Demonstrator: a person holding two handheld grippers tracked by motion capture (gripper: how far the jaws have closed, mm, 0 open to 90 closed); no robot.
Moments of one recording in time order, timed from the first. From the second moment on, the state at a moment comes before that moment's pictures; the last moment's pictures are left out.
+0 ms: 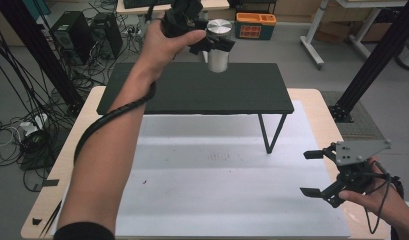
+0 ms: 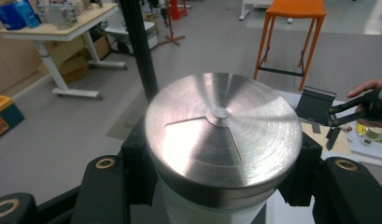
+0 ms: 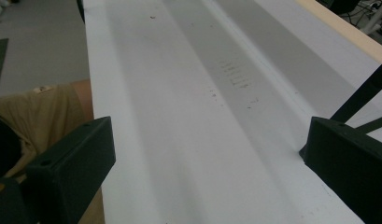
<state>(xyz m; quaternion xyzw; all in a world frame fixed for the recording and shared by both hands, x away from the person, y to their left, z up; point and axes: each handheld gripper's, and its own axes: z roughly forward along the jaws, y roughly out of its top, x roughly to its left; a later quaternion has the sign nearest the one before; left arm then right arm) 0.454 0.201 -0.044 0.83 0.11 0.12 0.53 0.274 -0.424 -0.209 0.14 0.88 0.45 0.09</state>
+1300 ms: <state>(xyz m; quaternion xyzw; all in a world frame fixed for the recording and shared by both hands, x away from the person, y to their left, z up) 0.491 0.192 -0.105 0.83 0.17 0.11 0.51 0.283 -0.428 -0.214 0.16 0.87 0.45 0.09</state>
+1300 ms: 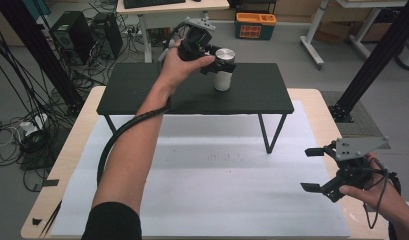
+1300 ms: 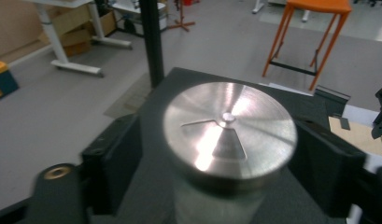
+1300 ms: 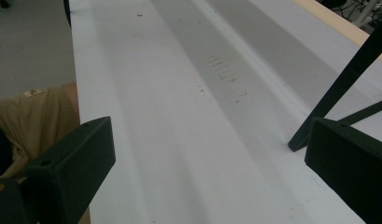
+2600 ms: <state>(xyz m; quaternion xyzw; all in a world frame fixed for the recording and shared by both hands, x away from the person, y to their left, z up) 0.271 0.344 -0.169 0.84 0.19 0.15 0.48 0.290 -0.368 -0.183 0.16 0.88 0.43 0.12</state>
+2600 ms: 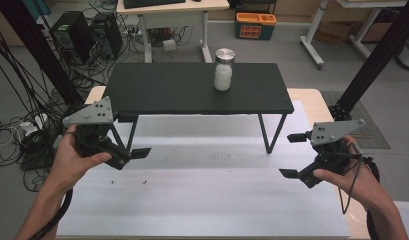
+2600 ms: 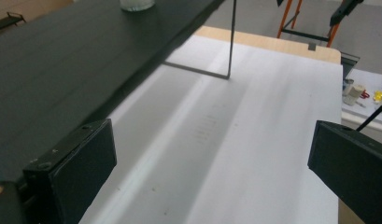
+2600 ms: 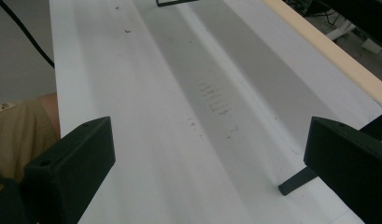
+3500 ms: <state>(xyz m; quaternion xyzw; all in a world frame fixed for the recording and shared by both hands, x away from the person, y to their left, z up) 0.270 0.352 -0.183 0.84 0.20 0.14 0.47 0.299 -0.362 -0.196 0.16 0.88 0.43 0.11</state>
